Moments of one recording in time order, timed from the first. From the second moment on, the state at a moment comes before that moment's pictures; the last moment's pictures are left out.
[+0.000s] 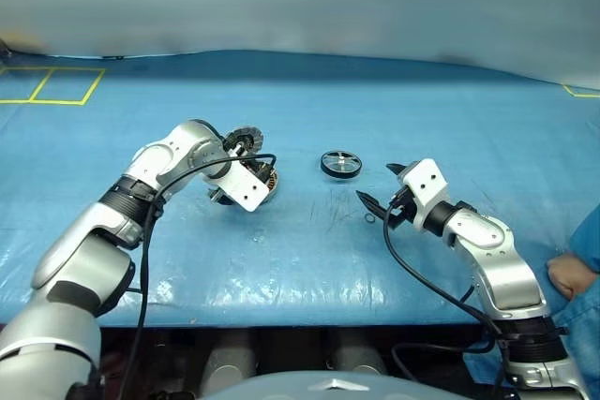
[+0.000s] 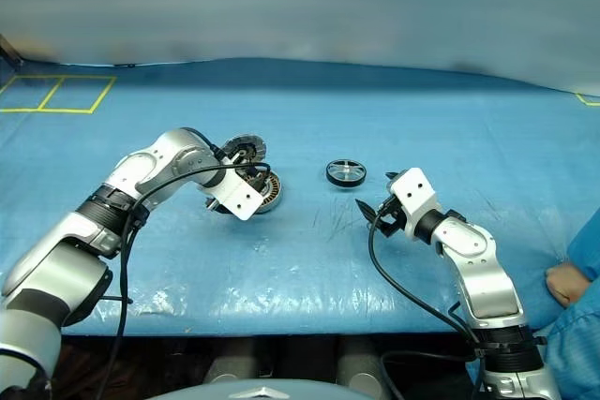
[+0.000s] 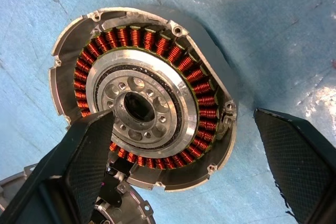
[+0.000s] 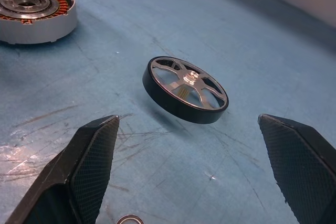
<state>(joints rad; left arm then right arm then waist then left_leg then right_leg) -0.91 0.63 -0.62 0.48 0.64 -0.38 -1.22 -0.10 -0.52 -0.01 -0.21 0.14 0.33 0.59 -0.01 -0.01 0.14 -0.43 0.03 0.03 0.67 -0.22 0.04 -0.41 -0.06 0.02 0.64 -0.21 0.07</state>
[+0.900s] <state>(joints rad) -0.91 0.64 -0.62 0.48 0.67 -0.42 -1.21 -0.10 -0.51 -0.01 -0.20 0.14 0.33 0.58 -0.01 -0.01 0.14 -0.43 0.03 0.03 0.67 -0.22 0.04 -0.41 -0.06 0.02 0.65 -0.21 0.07</state>
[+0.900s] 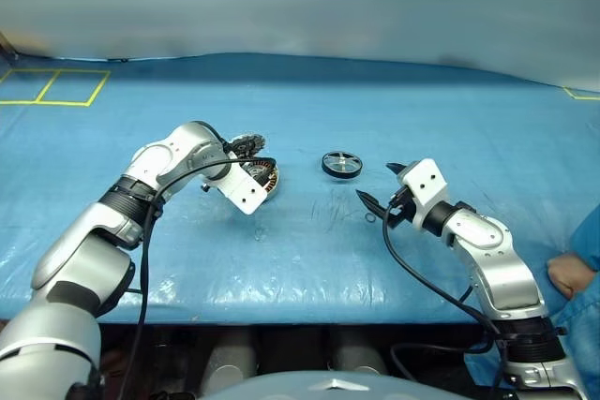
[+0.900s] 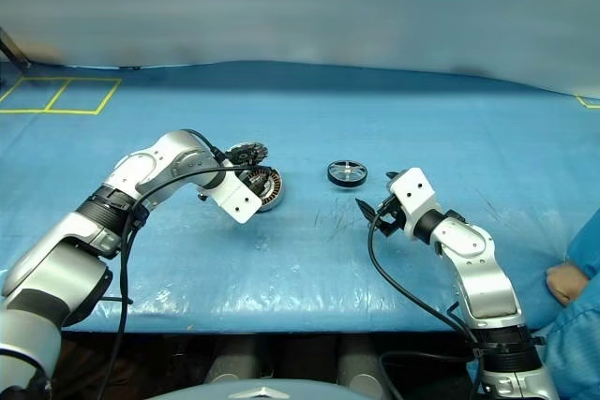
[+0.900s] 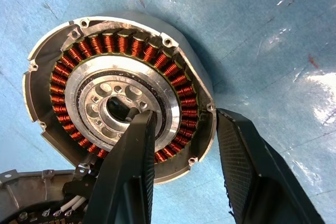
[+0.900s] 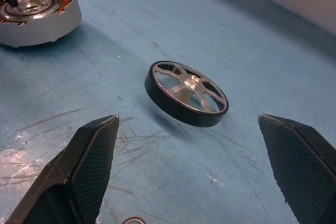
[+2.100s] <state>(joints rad) -0.91 0.63 -0.64 0.38 0.74 -0.44 -1.19 -0.10 -0.52 -0.01 -0.20 0.14 0.33 0.61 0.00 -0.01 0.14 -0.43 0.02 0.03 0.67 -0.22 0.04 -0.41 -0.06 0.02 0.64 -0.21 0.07</state>
